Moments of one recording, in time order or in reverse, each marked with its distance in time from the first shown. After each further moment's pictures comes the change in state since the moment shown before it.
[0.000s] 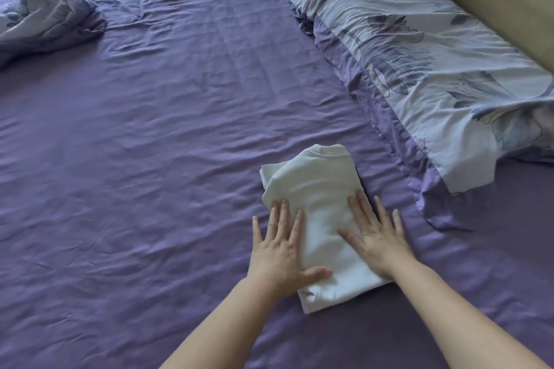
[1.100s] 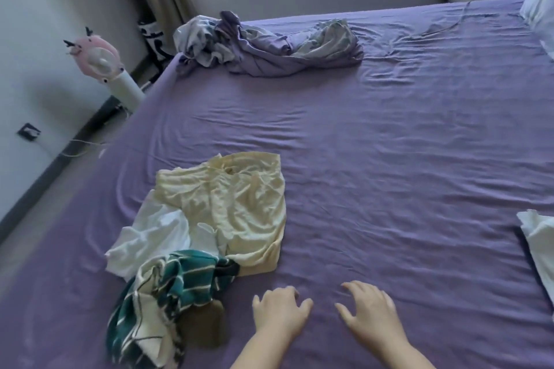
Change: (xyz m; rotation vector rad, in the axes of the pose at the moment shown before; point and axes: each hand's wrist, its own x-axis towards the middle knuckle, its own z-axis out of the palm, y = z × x) left_hand -0.359 -0.277 -0.044 -0.401 -0.083 -0.868; right_hand -0.184 -0.443 0.071 -0.022 -0.121 -0.436
